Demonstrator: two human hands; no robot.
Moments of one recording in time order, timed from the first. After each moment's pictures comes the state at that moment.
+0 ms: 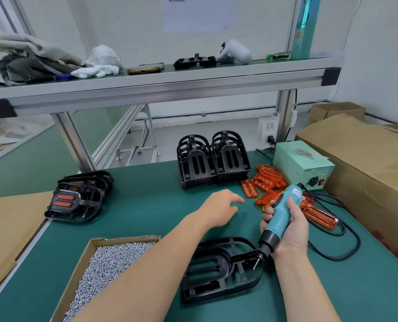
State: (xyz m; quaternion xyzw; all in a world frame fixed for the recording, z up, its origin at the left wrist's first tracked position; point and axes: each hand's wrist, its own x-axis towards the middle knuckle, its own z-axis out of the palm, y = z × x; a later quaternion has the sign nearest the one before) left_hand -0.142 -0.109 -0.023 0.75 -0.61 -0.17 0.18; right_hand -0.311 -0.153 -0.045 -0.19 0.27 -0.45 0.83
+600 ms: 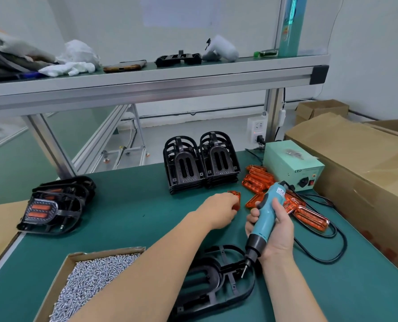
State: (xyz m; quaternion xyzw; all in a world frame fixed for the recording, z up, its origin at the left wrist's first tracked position) left_hand -0.148 -0.153 -0.031 0.74 -0.66 -0.11 0.08; right_hand -0.300 -0.167 -0.051 -0.18 0.25 -0.44 0.84
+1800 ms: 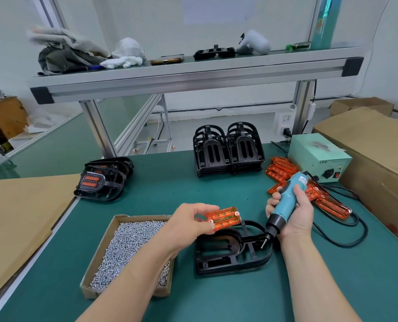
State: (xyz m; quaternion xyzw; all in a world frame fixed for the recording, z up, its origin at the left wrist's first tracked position) left_hand -0.151 0.039 -0.009 0.73 -0.37 -0.33 0.47; right_hand -0.302 -0.161 -0.053 -0.17 0.23 -0.43 0.86
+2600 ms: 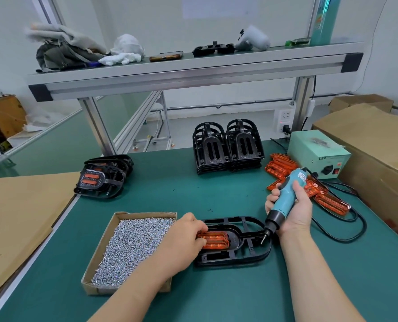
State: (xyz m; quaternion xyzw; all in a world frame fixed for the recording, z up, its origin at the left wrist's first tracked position) left_hand -0.160 0.060 -0.033 0.83 -0.52 -0.10 0.20; right_hand -0.302 -0.161 -0.055 -0.17 0.23 -0.43 0.86
